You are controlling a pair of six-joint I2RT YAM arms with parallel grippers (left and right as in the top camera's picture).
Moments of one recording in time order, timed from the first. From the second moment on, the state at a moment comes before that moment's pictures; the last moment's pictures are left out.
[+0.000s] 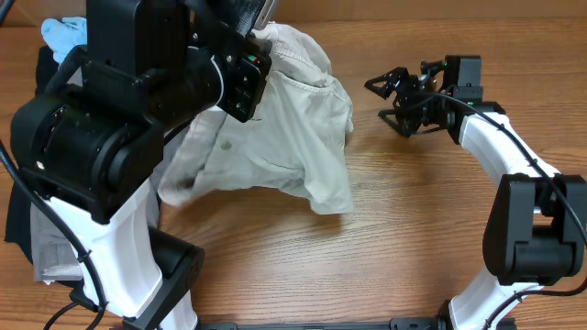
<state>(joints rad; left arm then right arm) -0.44 1.94 3.10 -1.69 0.16 0.08 -0.02 1.90 1.27 -0.27 -0.79 0.85</state>
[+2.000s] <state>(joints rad) -0.44 1.91 2.96 -1.51 0.04 0.07 -0.26 1.74 1.30 -0.39 -0.90 0.65</state>
